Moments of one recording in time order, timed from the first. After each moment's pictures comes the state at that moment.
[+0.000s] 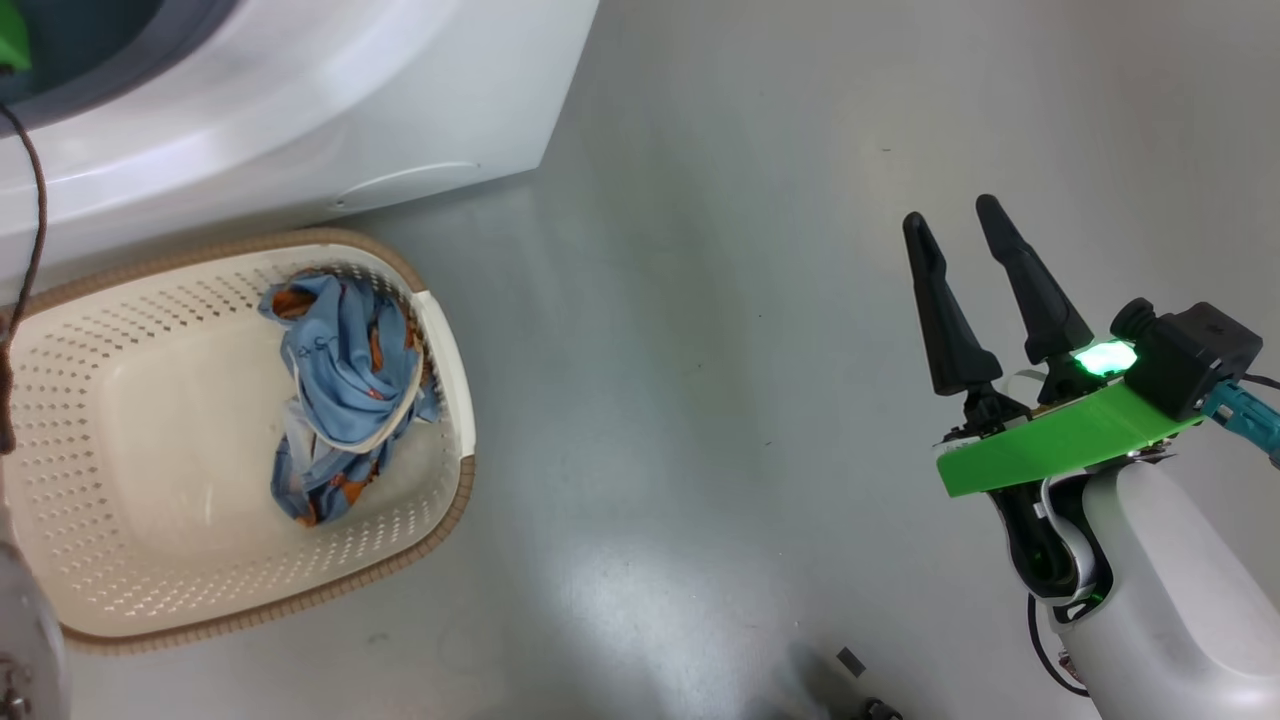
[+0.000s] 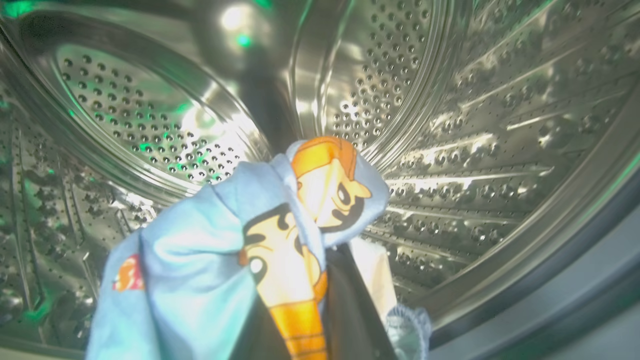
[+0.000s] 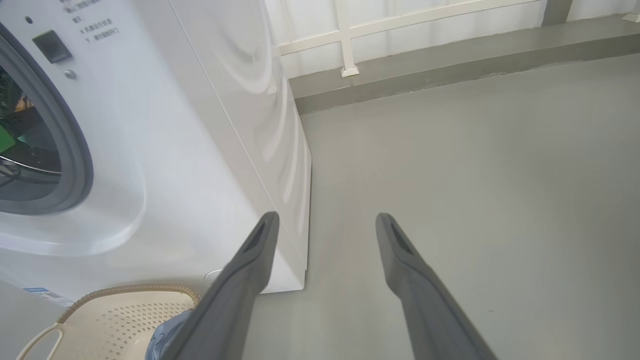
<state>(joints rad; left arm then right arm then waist) -1.36 0.29 0.03 1.09 -0.03 -0.01 -0.26 -0.44 -0.18 0.26 0.19 0.55 0.13 -0.25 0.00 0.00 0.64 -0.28</state>
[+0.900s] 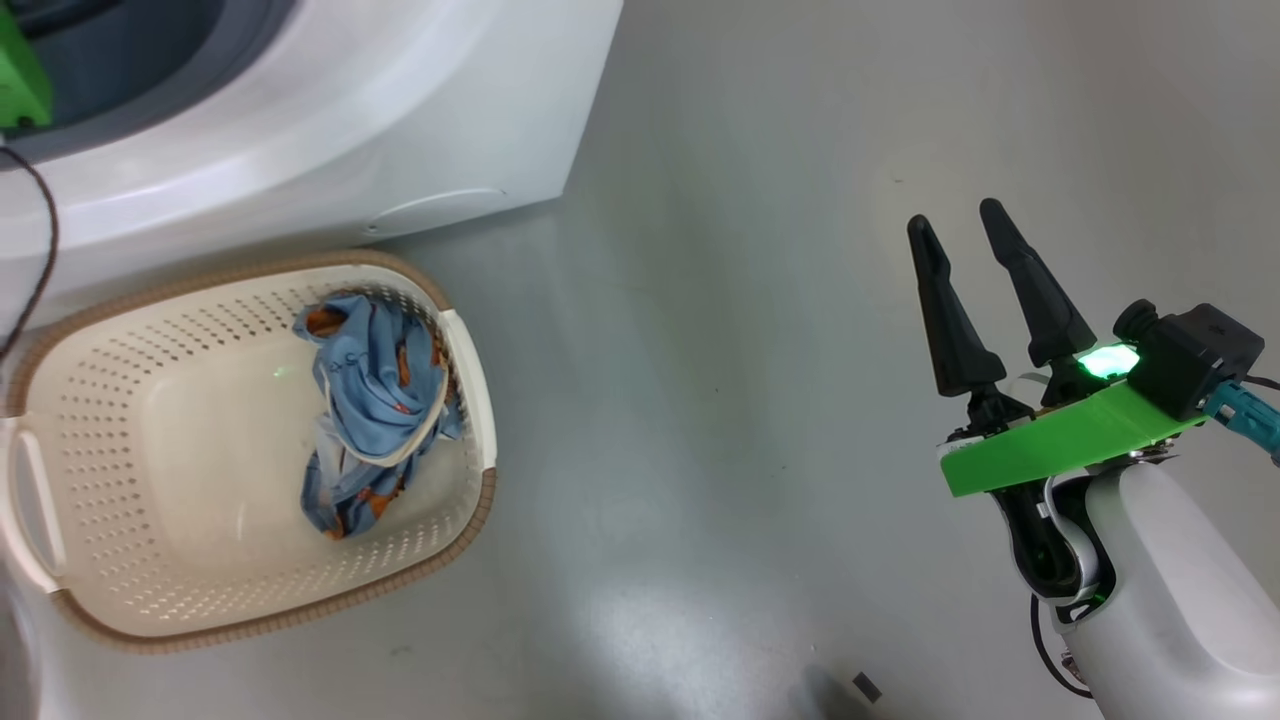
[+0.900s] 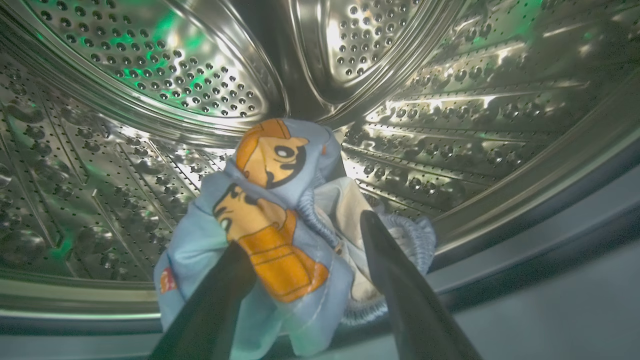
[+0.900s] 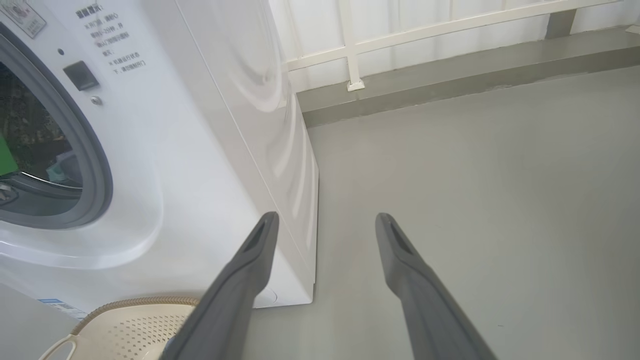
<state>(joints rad) -1.43 0.31 -0.03 1.30 -0.03 -0.06 -0.07 -0.44 -0.19 0.26 0.20 0.56 0.13 -0.25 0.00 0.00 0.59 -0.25</state>
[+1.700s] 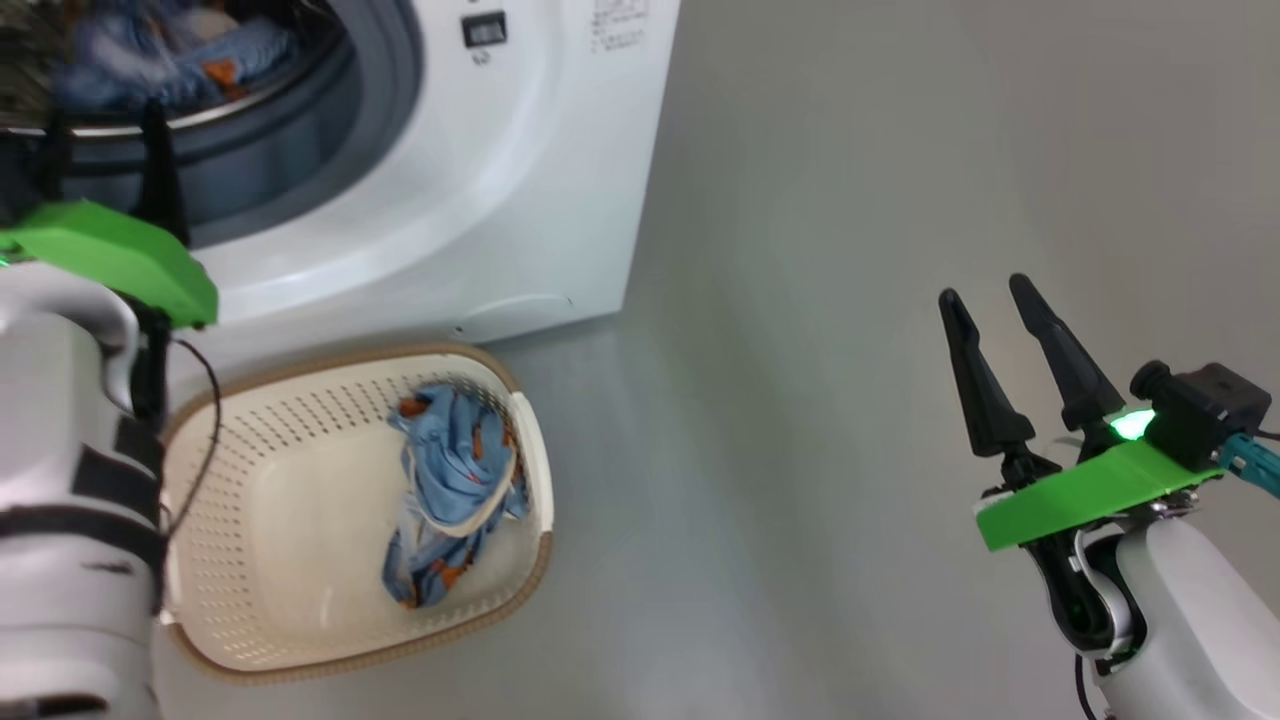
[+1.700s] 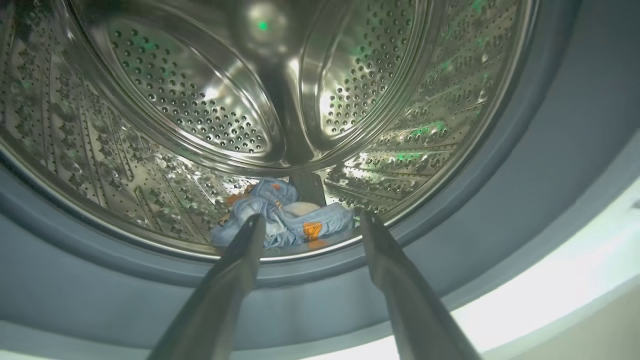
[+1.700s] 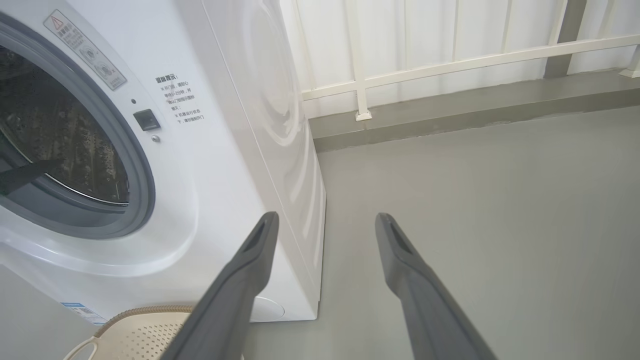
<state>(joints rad) -1.10 0.22 0.03 1.19 -0.16 -0.08 -0.25 -0.35 -0.24 0.25 0.23 0.55 0.13 -0.25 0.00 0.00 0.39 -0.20</state>
